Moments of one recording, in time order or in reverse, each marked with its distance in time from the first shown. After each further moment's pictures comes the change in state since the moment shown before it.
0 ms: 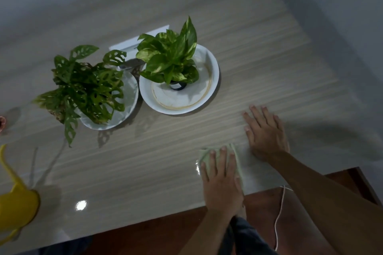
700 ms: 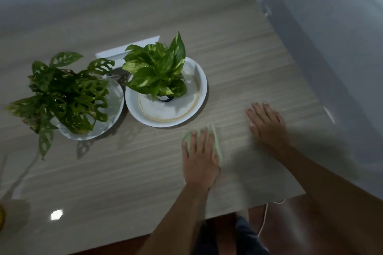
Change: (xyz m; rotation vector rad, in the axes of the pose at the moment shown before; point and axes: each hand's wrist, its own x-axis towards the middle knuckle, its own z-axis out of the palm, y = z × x) left_hand 0.098 -0.011 -0.024 0.112 -0.062 -0.056; right_hand 0.053 0.061 -0.034 -0.036 0.062 -0.081
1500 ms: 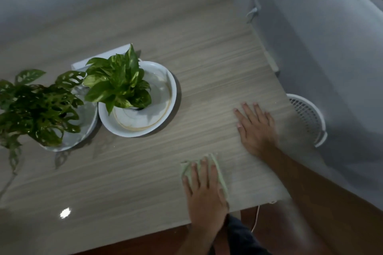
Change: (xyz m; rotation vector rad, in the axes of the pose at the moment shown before) left_hand -0.057 0.116 0.036 -0.099 0.050 -0.058; right_hand -0.001 0.073 0.011 0.059 0.041 0.051
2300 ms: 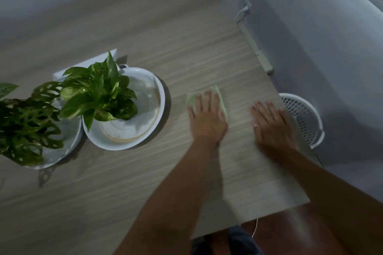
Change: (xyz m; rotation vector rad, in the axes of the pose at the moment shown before) left_hand 0.227 0.053 -0.030 0.046 0.019 0.062; right_hand 0.010 0.059 -0.011 -0.097 -0.002 0.009
